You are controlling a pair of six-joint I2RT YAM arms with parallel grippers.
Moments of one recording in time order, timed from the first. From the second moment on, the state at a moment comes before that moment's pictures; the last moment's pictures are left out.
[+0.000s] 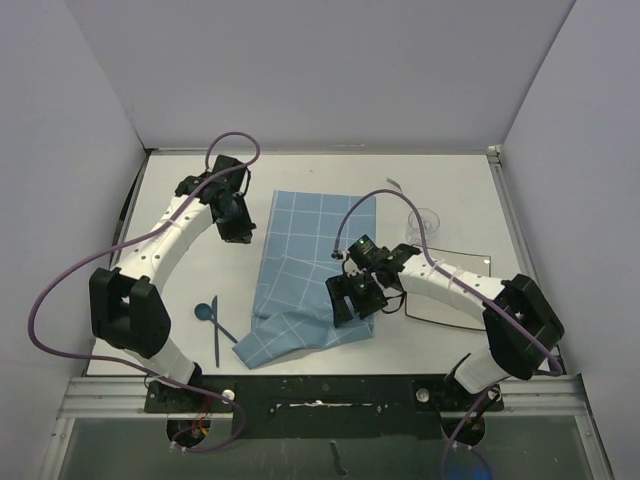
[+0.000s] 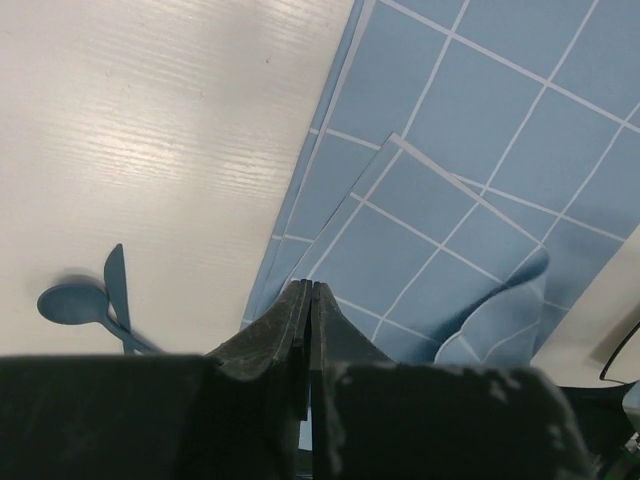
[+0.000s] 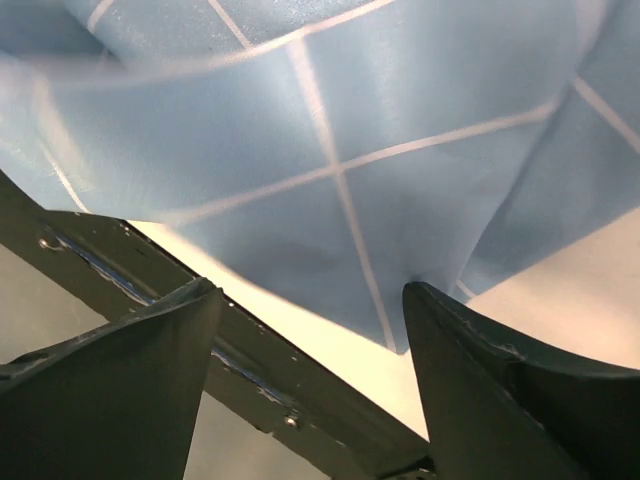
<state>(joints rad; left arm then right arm) -0.34 1.63 1.46 -1.00 -0.07 -0.65 0.75 1.52 0.95 -0.68 -0.32 0.34</state>
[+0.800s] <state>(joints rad) -0.33 1.62 1.44 -0.99 -0.07 -0.62 0.73 1.51 0.96 -0.69 -0.28 0.30</state>
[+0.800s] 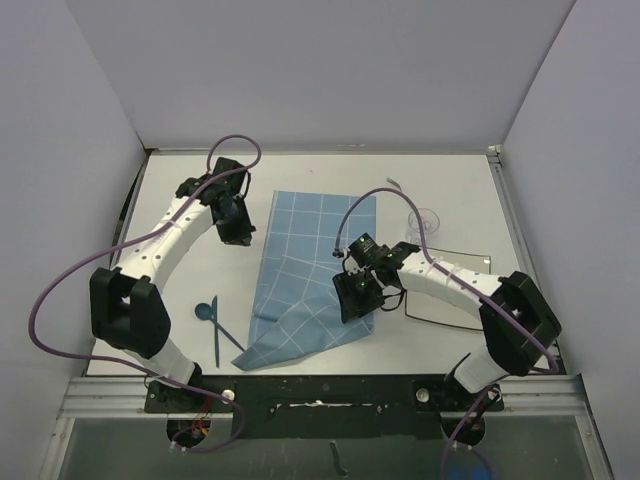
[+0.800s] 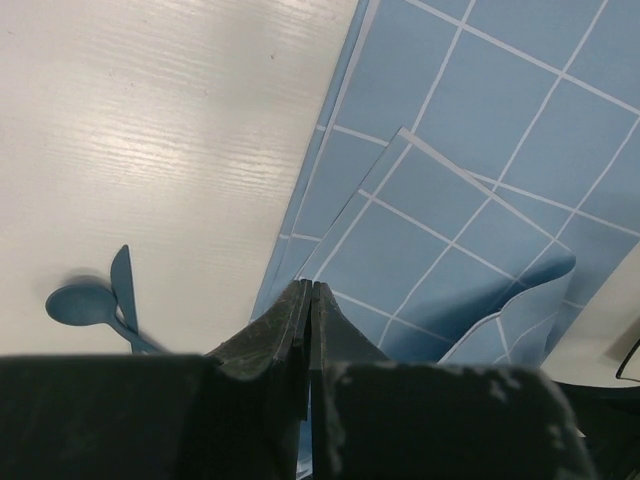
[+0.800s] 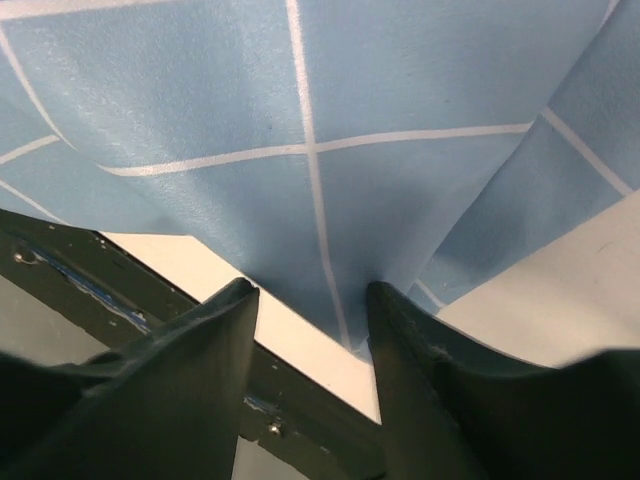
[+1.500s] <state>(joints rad) -0.33 1.63 1.43 -0.95 -0.03 -0.61 0.78 1.34 0.98 -0.72 -0.25 0.29</state>
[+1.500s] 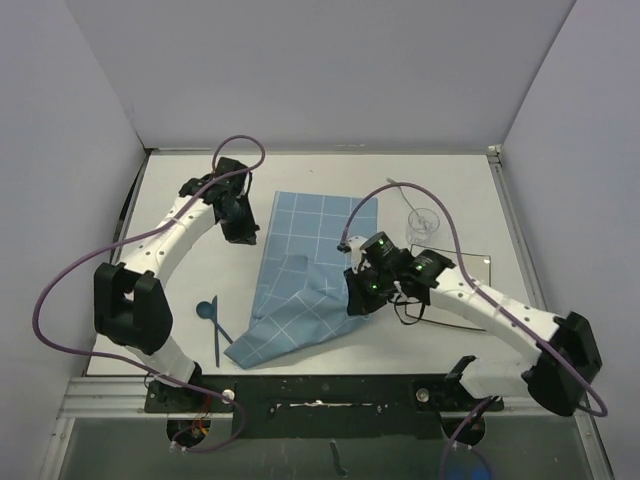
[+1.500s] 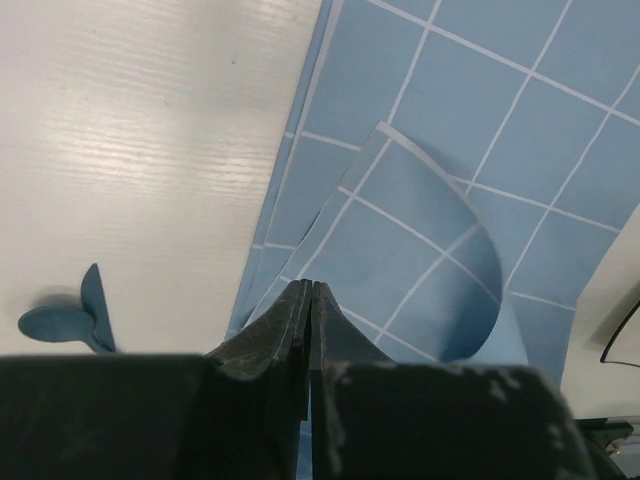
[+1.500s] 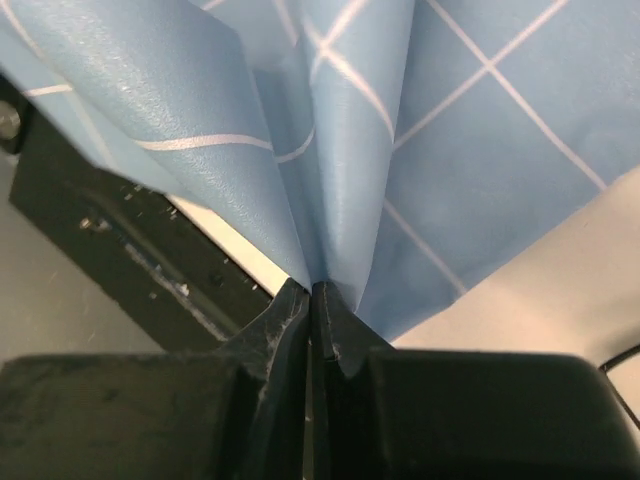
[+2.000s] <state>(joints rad) -0.35 1.76 1.43 -0.80 0.22 -0.59 0.85 0.71 0.65 -0.87 -0.44 0.36</state>
